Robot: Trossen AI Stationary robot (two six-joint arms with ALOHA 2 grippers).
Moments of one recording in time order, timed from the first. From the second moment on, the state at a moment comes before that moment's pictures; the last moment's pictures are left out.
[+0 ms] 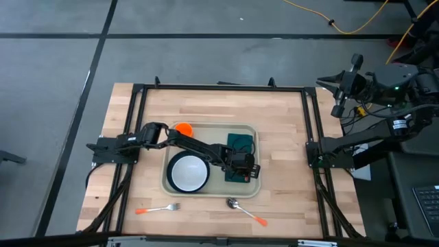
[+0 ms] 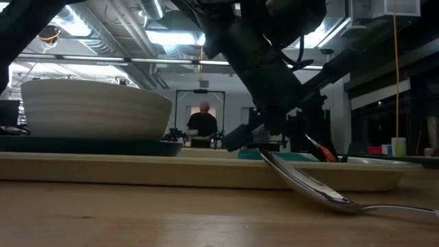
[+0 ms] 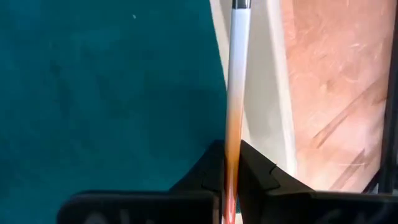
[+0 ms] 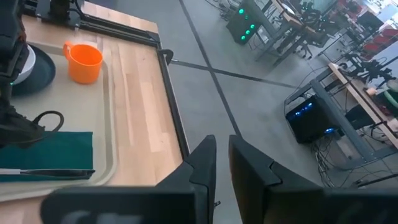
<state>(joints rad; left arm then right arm) -0.14 2.30 1.72 -0.31 -0.01 -1.43 -0.02 1.01 1.91 -1.38 0.52 -0.32</state>
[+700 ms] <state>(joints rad) -0.17 2.26 1.72 -0.31 -0.13 -1.48 -0.02 1.01 1.91 -1.38 0.52 -0.37</state>
